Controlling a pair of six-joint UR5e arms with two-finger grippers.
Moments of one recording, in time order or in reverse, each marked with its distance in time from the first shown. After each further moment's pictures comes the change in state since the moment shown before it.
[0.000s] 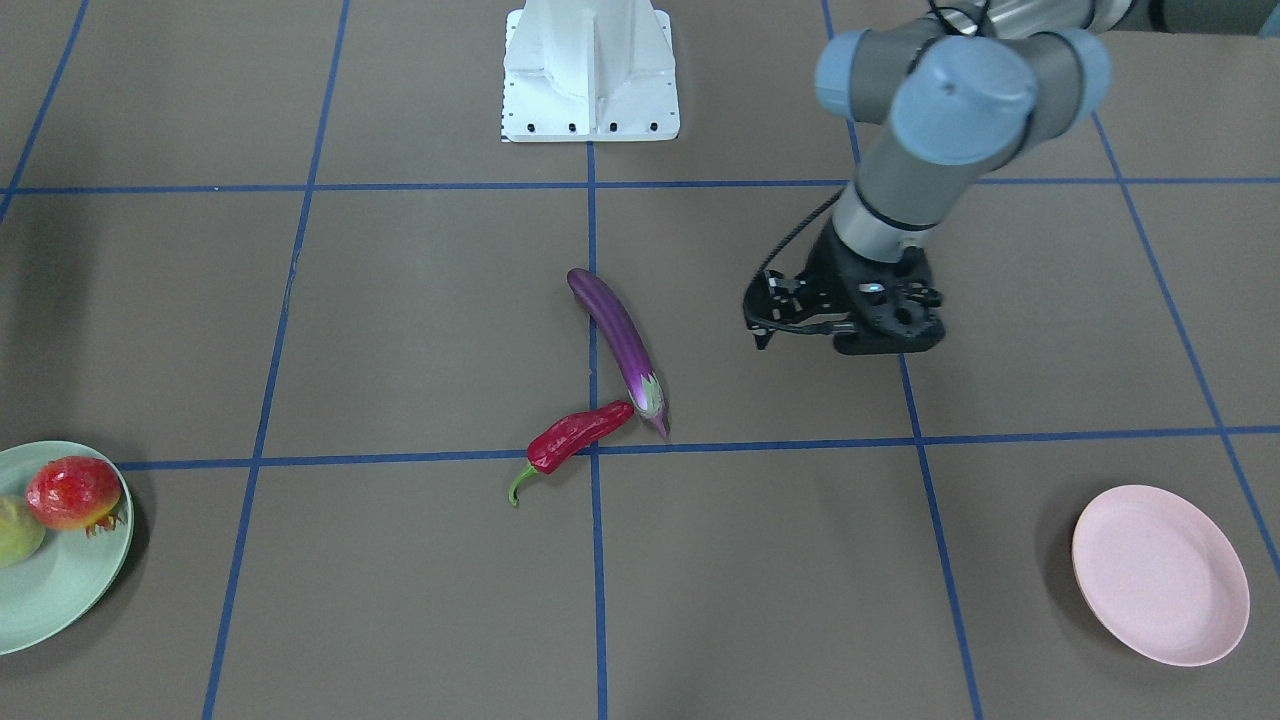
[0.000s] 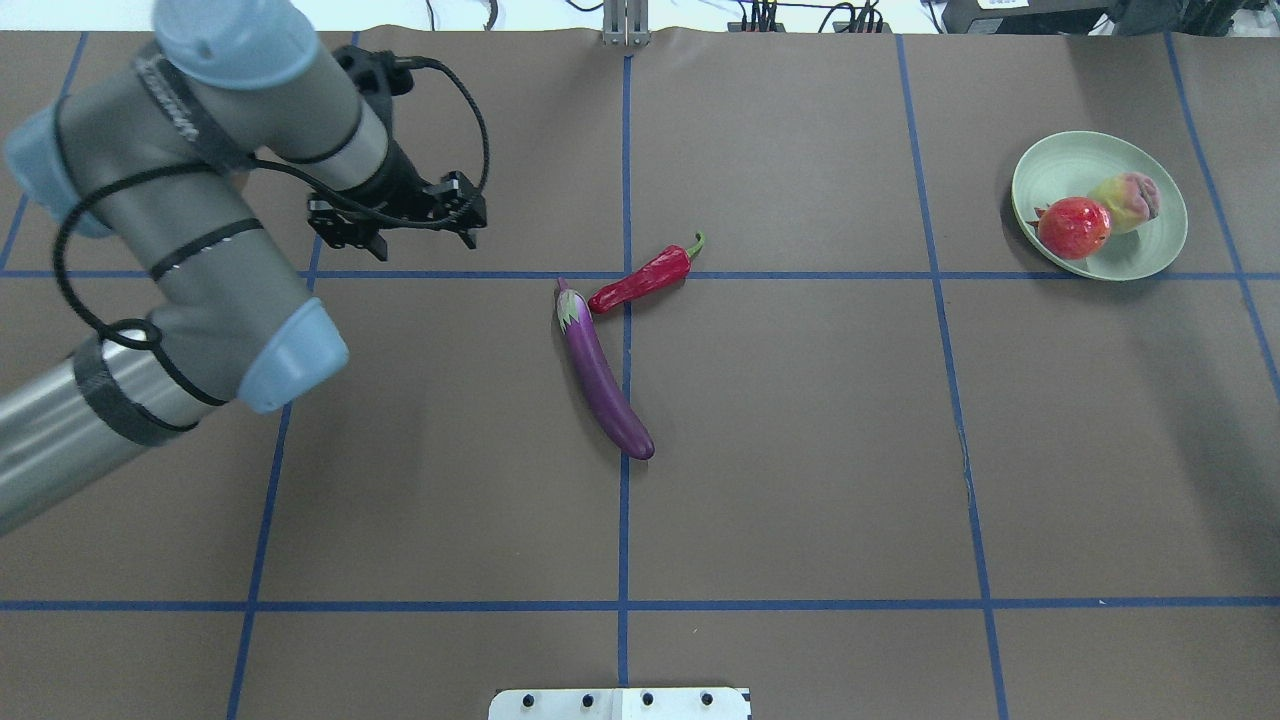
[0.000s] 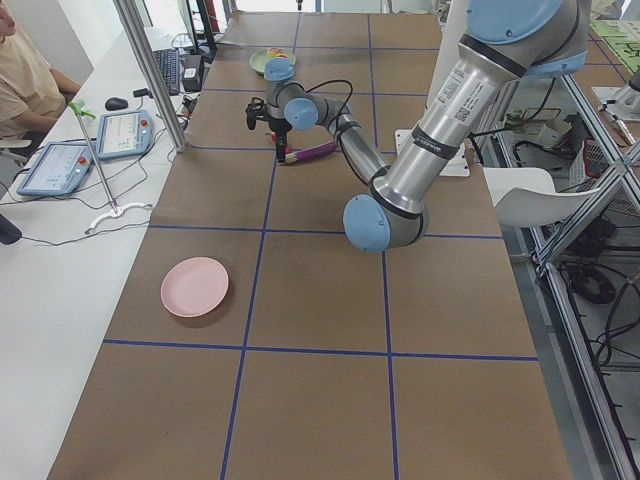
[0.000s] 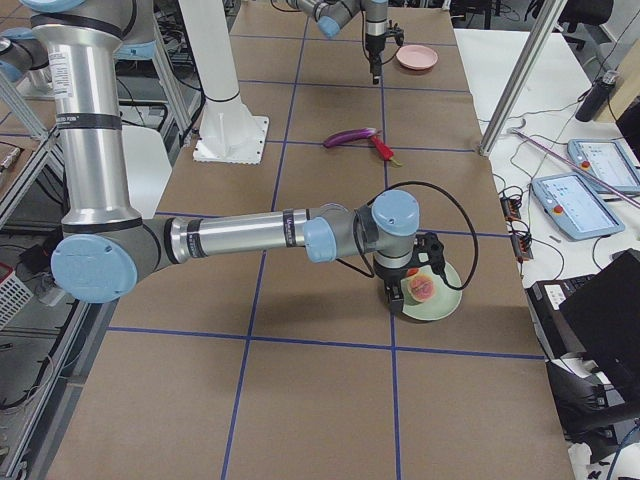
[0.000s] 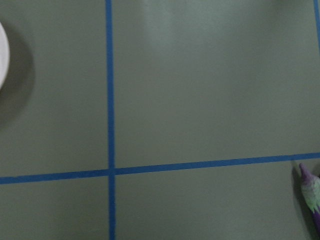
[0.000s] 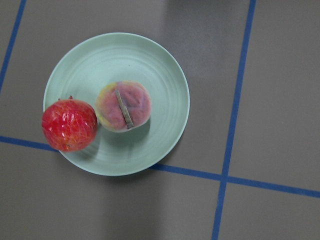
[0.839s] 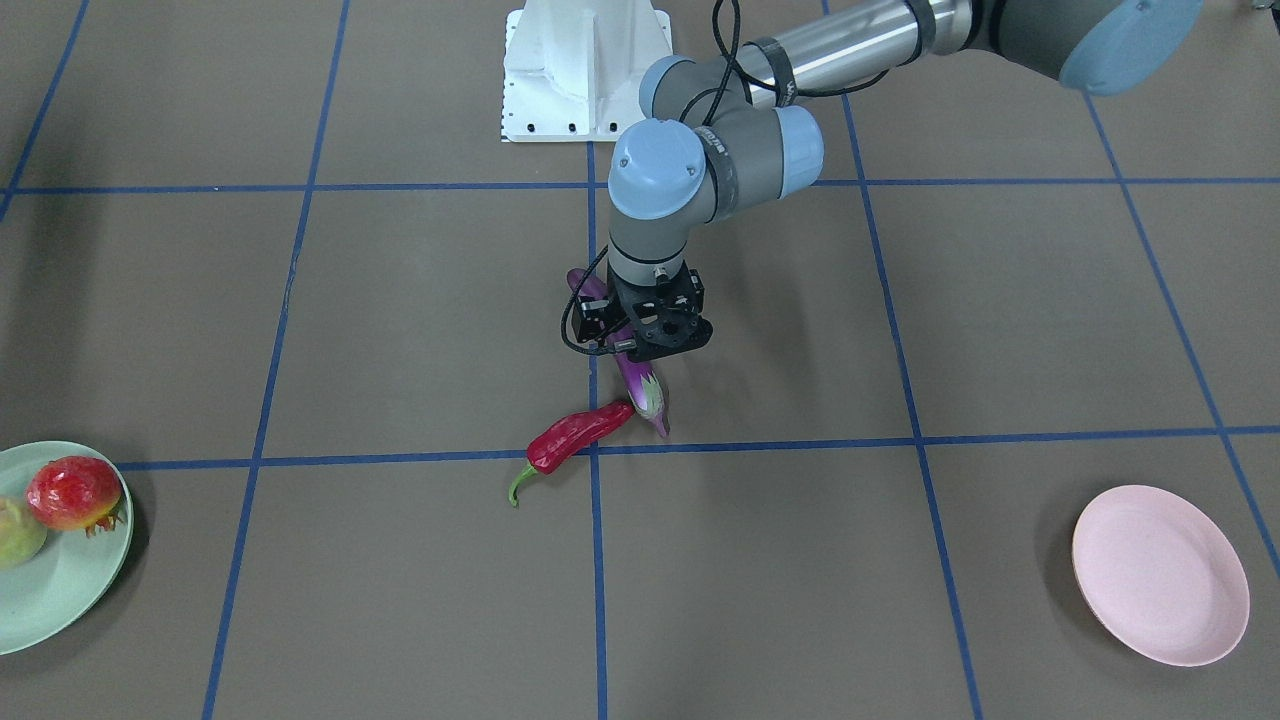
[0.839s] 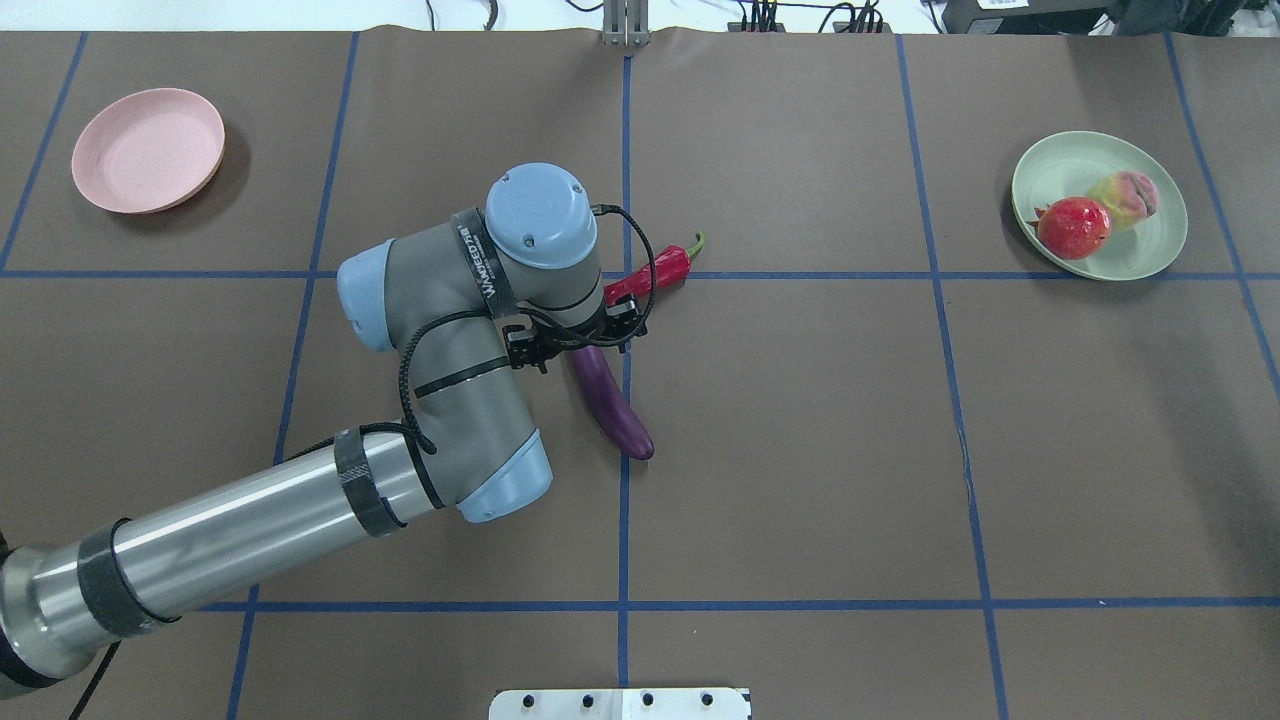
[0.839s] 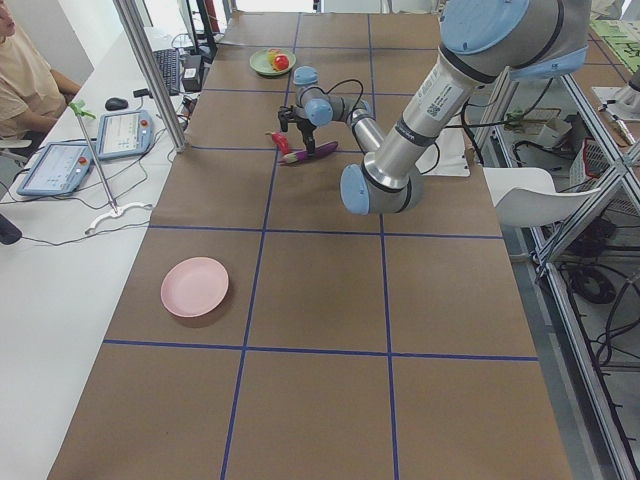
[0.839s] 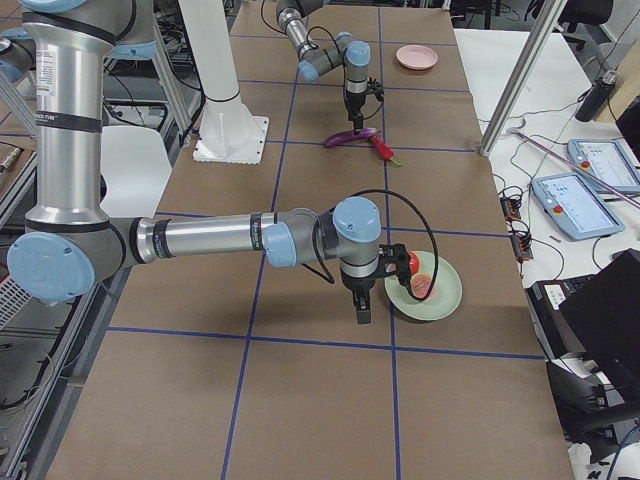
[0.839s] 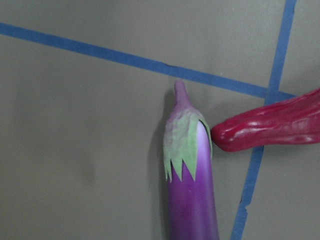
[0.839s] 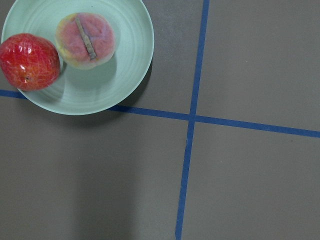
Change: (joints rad) left arm 0.220 -0.177 0.324 -0.147 0.127 -0.271; right arm 0.001 -0.111 0.089 -0.001 -0.042 -0.002
